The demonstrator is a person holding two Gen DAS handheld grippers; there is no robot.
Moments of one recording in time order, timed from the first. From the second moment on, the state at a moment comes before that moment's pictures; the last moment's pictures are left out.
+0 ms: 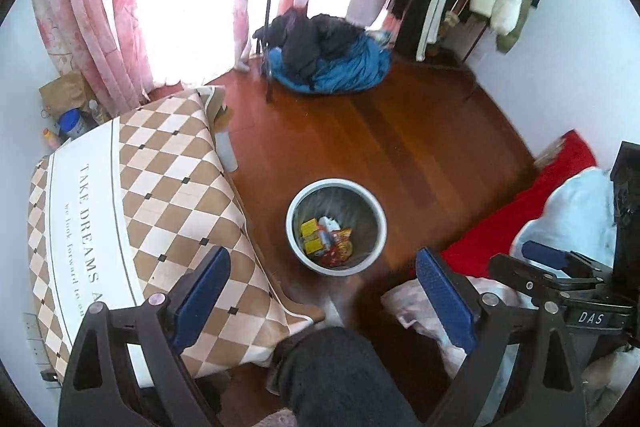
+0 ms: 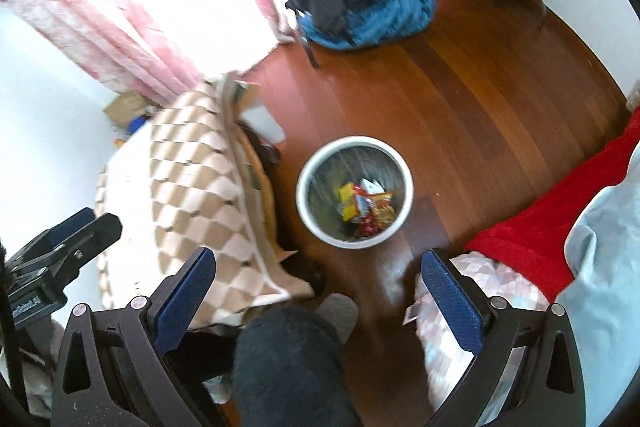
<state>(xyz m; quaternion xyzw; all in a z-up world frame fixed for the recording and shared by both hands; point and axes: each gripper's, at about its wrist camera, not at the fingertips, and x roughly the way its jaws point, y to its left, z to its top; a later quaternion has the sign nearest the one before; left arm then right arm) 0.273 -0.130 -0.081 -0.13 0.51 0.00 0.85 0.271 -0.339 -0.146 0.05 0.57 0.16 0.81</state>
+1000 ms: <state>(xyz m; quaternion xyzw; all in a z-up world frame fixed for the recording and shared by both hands) 0.175 -0.108 -0.005 -0.17 0.45 -0.05 0.87 0.170 -0.310 -0.037 0.04 0.53 0.27 0.81</state>
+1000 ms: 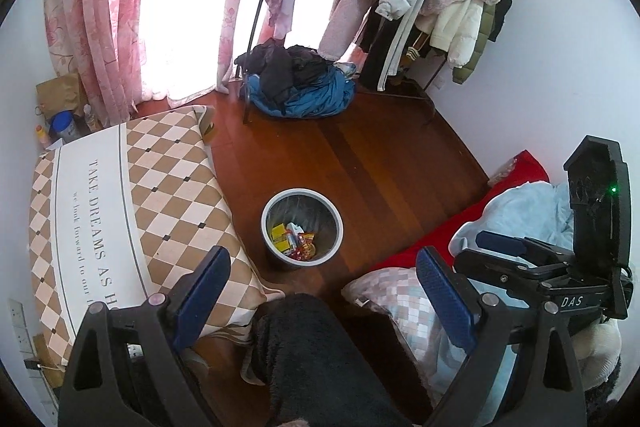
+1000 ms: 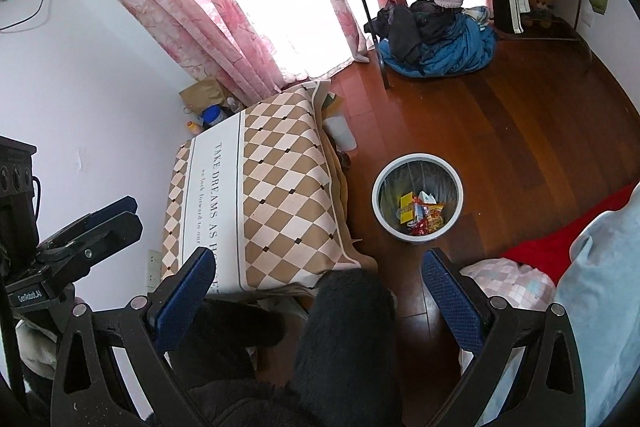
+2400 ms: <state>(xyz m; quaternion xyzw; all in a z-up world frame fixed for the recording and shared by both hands) 0.174 -0.111 -0.014 -0.17 0.46 -0.05 0.87 0.164 -0.316 -0.019 0.01 0.52 0.26 0.82</state>
